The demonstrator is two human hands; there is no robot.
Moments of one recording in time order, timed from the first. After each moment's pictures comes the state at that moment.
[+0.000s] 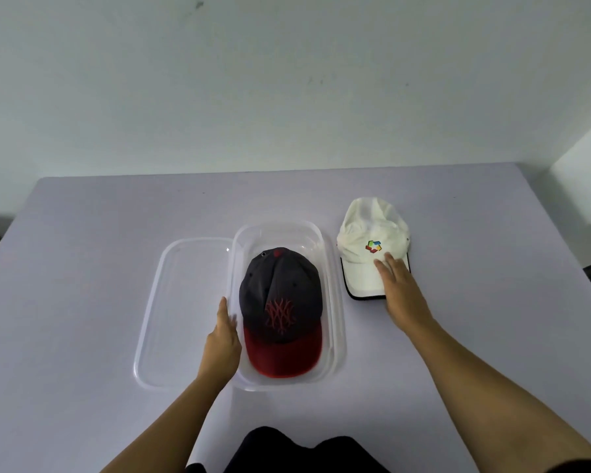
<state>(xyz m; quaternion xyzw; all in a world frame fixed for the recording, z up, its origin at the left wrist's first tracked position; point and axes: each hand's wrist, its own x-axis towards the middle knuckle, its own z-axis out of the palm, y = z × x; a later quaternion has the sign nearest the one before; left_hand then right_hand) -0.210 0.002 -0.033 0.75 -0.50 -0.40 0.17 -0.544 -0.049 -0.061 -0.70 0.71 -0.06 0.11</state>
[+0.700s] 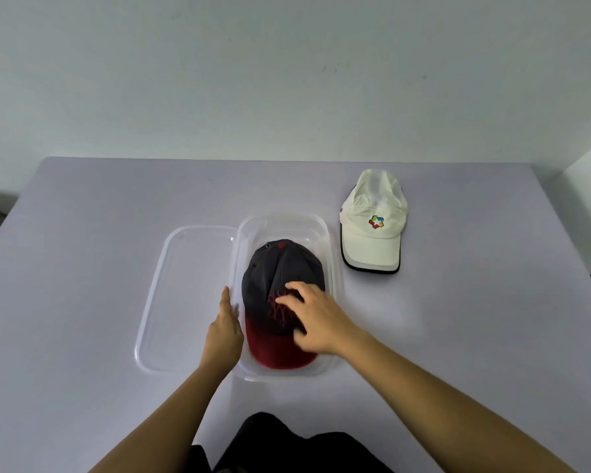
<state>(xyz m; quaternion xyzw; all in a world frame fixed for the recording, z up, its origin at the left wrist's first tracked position) -0.213 0.003 -0.035 0.76 -0.49 -0.39 0.17 -0.405 -0.024 -0.006 -0.84 0.48 -0.04 0.27</state>
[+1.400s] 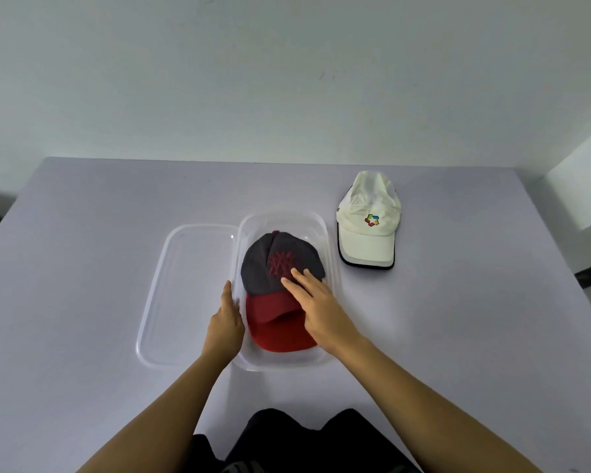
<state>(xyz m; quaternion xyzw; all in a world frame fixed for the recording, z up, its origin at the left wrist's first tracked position) -0.208 0.004 -0.038 0.75 -0.51 -0.39 0.17 -0.398 -0.001 0.001 -0.79 0.54 -0.15 0.25</state>
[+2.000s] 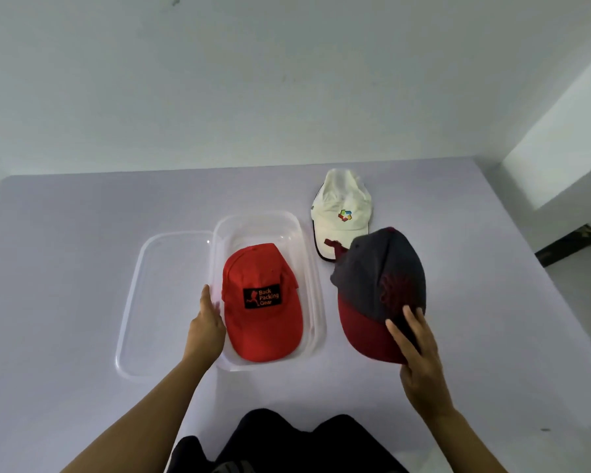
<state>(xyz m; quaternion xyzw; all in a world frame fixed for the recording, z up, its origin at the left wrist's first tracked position) -0.210 0.007 -0.037 0.75 -0.51 -0.39 0.18 -0.542 0.127 -0.035 -0.68 0.66 -0.31 0.04</state>
